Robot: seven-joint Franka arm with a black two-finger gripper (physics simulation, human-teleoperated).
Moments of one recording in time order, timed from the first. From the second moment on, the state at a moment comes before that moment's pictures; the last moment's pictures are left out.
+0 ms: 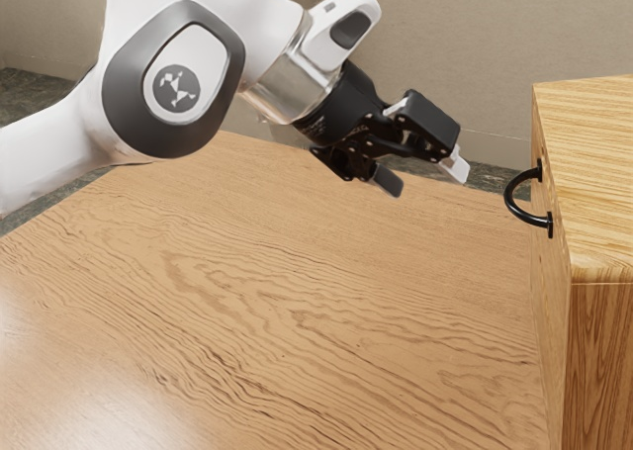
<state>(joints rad) 0.00 -0.09 -0.24 -1.62 -0.39 2.07 -0.20</state>
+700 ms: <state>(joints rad) 0.00 0.01 -0.29 -1.57 -0.39 2.16 -0.23</state>
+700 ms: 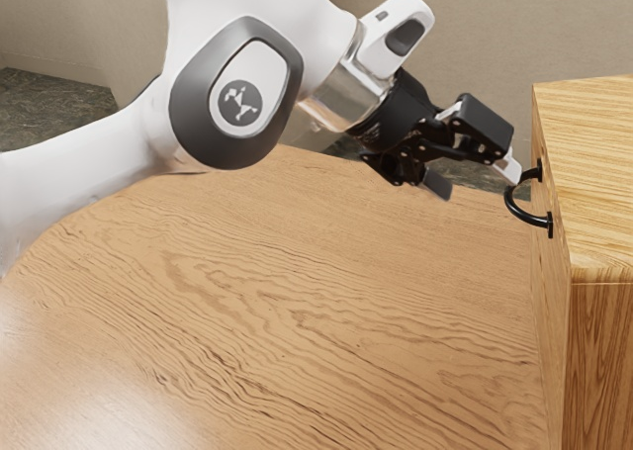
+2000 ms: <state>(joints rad) 0.00 0.22 -0.28 -1.44 -0.32 2.15 -0.25</state>
